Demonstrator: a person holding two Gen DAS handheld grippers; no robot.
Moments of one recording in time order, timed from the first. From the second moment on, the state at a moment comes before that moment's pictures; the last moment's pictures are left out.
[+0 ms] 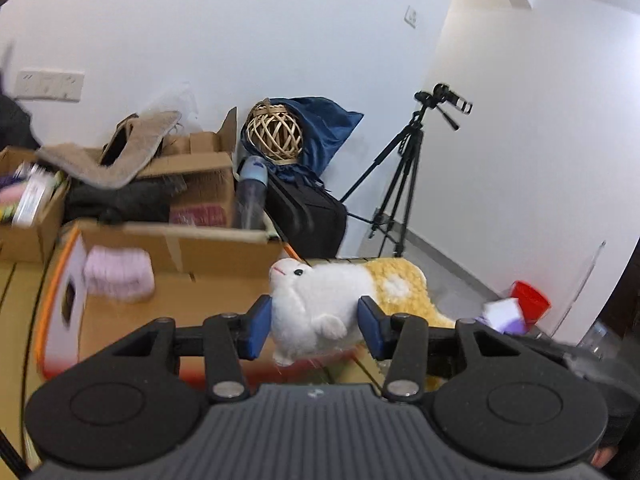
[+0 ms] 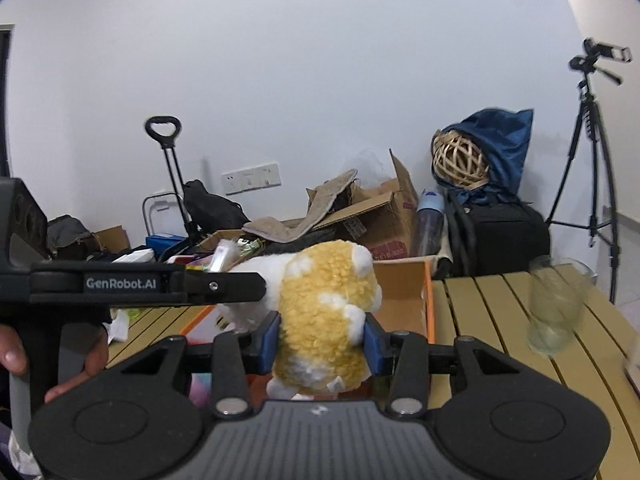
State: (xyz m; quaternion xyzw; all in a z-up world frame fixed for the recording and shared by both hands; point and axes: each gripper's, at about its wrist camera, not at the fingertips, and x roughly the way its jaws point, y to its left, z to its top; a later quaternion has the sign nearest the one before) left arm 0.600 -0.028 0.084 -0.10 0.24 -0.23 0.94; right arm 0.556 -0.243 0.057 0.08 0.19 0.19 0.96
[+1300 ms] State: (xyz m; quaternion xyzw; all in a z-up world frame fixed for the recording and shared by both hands) left arm 0.589 0.016 0.136 -0.03 0.24 -0.12 0.96; right arm 0.616 -0.235 0.125 0.00 0.23 0.10 0.97
